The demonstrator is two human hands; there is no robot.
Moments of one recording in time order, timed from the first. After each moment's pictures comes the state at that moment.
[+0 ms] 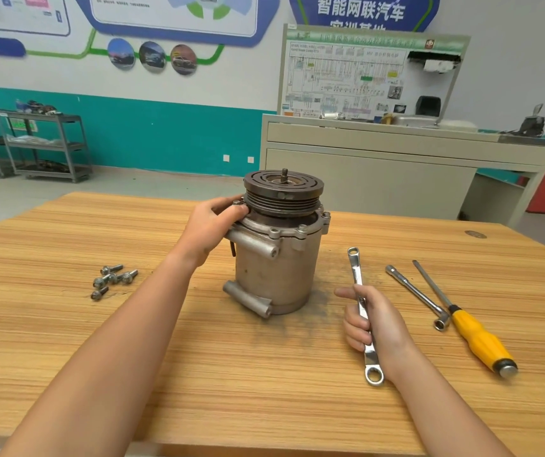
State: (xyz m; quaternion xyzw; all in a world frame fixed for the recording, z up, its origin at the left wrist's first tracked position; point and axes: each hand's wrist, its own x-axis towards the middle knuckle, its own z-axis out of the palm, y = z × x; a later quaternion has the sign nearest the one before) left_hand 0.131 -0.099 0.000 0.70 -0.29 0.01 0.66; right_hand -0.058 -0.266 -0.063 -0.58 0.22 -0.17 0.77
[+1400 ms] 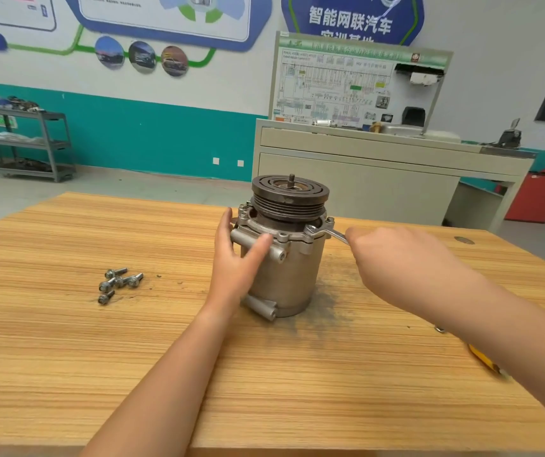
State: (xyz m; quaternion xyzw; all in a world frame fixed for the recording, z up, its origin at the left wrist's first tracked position) left_hand 0.089 -0.106 -0.048 0.63 -0.25 0.05 0.74; right_hand -0.077 -0.207 0.067 -0.95 0.14 -0.08 -0.26
